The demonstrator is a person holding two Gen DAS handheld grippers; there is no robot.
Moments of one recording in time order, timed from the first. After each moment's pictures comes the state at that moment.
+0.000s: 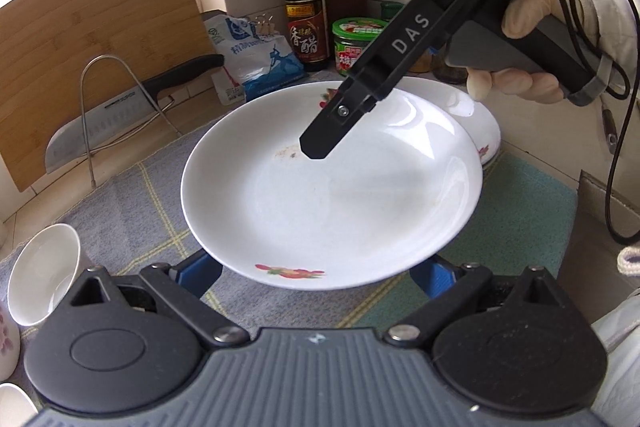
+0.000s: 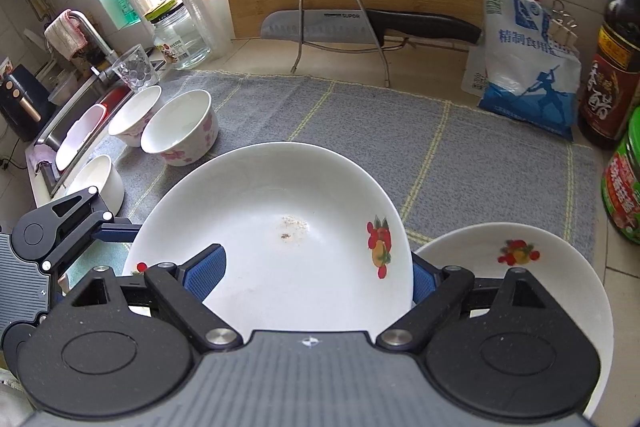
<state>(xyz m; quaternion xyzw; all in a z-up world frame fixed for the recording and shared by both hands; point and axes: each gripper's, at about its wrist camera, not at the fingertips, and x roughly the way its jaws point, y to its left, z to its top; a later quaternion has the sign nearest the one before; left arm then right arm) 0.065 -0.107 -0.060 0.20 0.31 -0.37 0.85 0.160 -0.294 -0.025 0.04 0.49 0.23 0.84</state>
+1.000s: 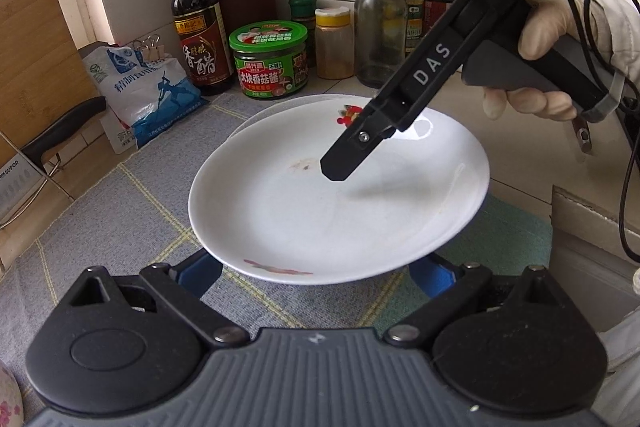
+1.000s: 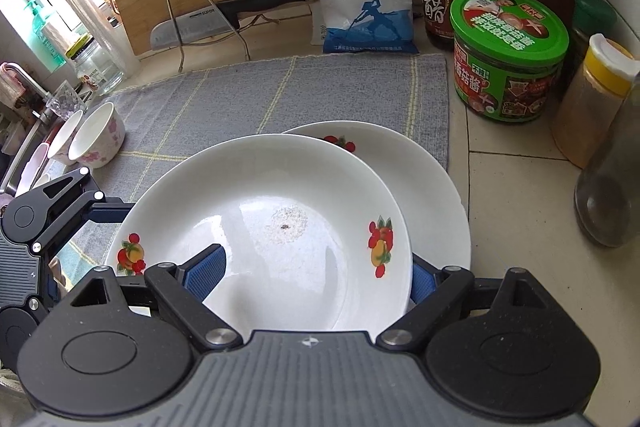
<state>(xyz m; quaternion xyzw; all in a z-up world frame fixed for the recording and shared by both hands) 0.082 -0.206 -0.081 0.23 0.31 -0.45 0.81 0.122 -0.408 -0.051 0.10 0.51 0.13 0.85</state>
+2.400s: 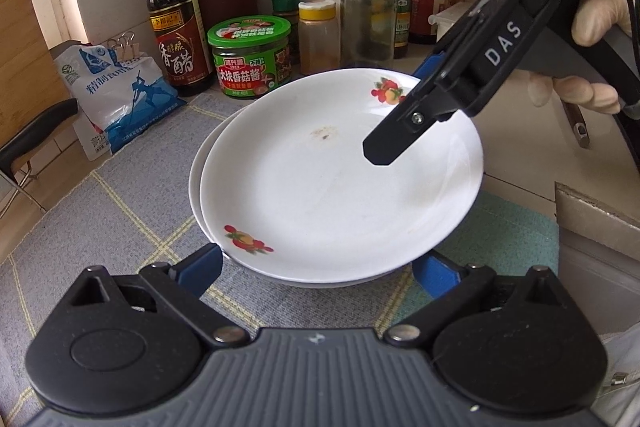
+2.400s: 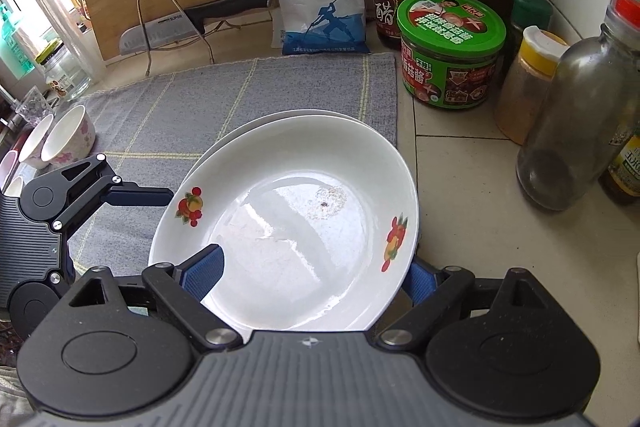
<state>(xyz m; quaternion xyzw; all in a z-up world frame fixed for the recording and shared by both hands) 0.095 -0.218 -0.097 0.23 0.30 -0.48 0.79 0.093 -0.411 -0.038 0.07 0.50 0.06 0.86</state>
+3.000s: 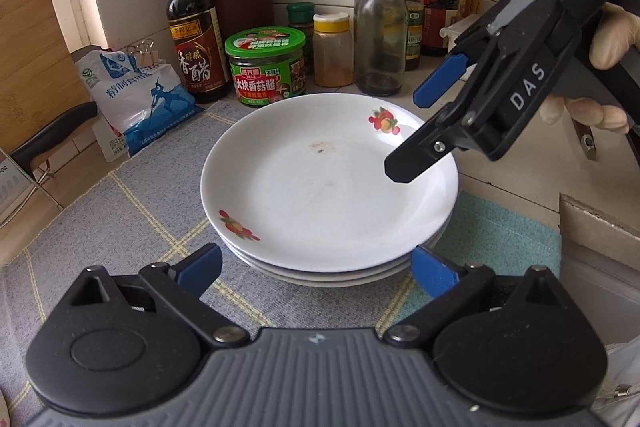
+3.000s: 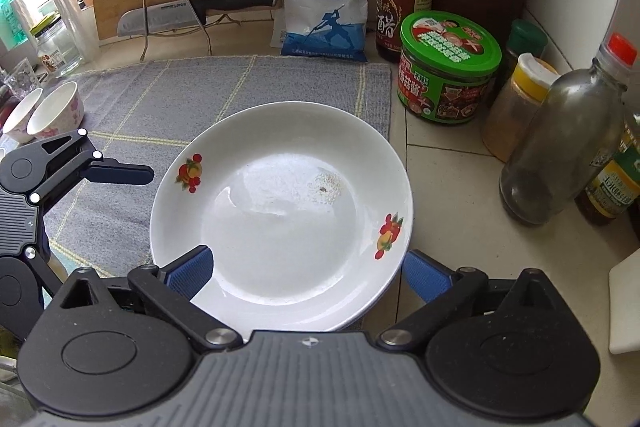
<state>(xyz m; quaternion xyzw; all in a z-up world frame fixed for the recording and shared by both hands) 0.087 -0.211 -0.089 0.22 0.29 -0.46 0.81 0.082 -0.393 -0.031 0.01 0.49 0.04 0.87</state>
